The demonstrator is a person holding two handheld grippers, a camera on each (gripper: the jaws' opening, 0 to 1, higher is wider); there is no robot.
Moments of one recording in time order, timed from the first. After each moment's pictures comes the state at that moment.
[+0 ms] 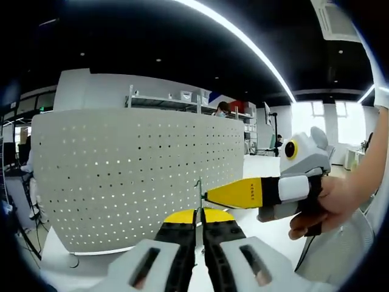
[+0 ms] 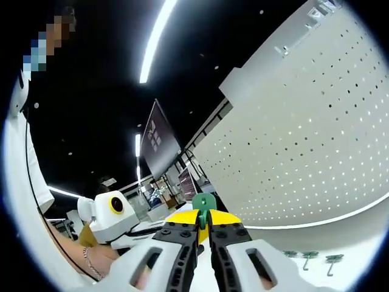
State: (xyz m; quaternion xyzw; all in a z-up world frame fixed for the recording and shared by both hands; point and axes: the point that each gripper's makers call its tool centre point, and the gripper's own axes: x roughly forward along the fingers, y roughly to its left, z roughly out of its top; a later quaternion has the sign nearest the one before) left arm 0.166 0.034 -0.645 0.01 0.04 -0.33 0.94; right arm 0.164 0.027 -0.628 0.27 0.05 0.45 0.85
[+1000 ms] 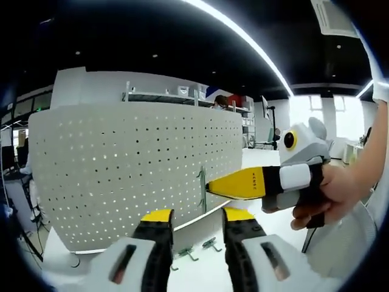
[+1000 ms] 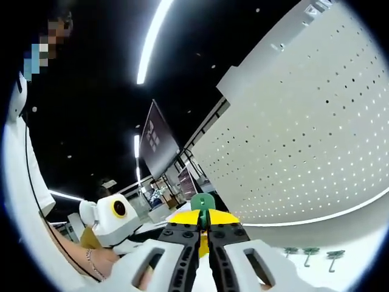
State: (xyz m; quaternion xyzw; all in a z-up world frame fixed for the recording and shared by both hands) left arm 0.167 0.035 -0.659 0.02 0.06 -0.34 0.94; right arm 0.162 0.025 -0.631 0.28 0.06 0.45 0.85
